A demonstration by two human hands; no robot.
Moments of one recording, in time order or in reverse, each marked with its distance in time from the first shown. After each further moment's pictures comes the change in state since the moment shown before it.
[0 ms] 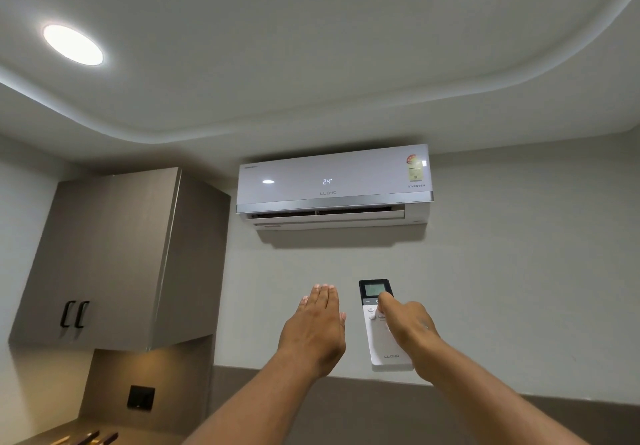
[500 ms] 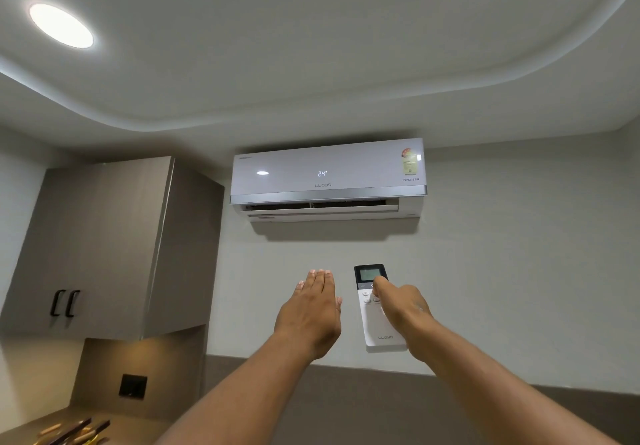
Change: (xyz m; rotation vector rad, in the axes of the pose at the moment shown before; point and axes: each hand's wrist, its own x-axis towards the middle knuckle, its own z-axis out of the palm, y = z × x) left_hand 0.003 0.002 -0.007 0.002 0.016 0.015; right_hand -0.005 -0.012 -0.005 -0.021 0.012 -0.004
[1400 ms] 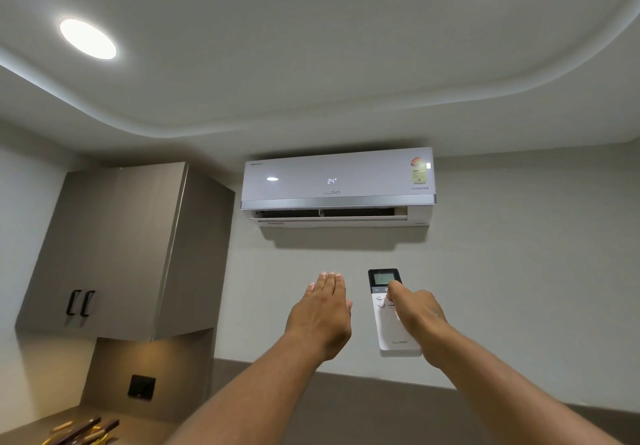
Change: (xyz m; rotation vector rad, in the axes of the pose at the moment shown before) left_hand 0.001 0.004 -0.014 -0.004 -0.015 0.003; right_hand -0.003 -0.006 -0.009 0.003 0.010 0.005
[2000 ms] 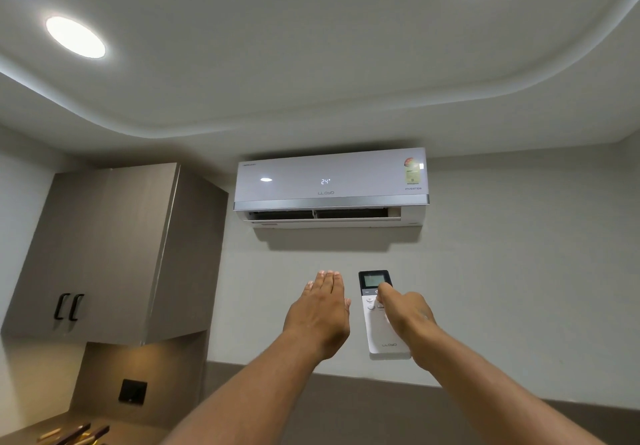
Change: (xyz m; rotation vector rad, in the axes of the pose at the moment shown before) left_hand 0.006 0.009 -0.001 -0.004 0.006 0.013; right_hand 0.000 0.002 0.005 -0.006 0.010 -0.019
